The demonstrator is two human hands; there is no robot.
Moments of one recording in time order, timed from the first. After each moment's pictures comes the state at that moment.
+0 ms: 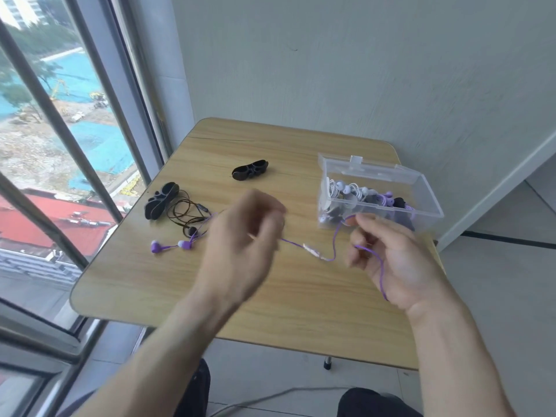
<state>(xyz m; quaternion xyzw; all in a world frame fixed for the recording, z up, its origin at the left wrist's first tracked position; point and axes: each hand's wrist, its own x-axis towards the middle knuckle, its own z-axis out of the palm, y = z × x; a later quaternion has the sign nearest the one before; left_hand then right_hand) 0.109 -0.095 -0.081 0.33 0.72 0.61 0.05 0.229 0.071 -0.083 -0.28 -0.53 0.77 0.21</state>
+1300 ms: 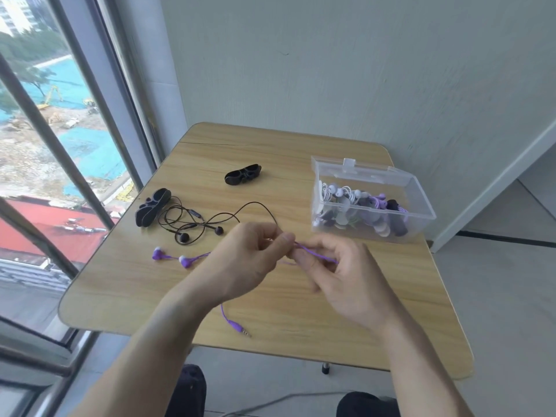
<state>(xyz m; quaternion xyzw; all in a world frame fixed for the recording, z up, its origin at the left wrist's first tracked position) 0.093 -0.087 -0.086 0.37 0.74 0.47 0.31 0.226 0.041 -0.100 -0.16 -0.83 0.50 0.18</state>
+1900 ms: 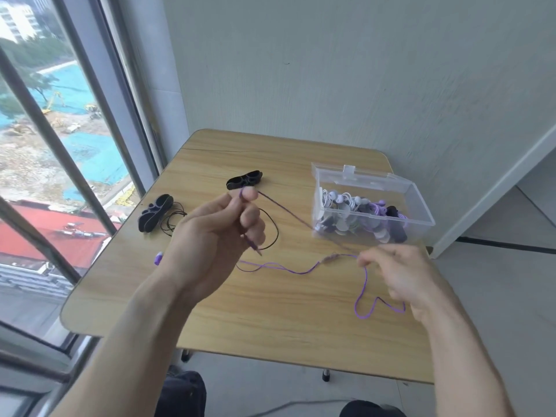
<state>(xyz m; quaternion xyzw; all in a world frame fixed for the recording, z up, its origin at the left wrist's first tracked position) 0.072 -0.100 -0.073 0.23 0.42 0.78 0.40 0.252 0.097 -0.091 -0.46 -0.75 0.47 0.13</state>
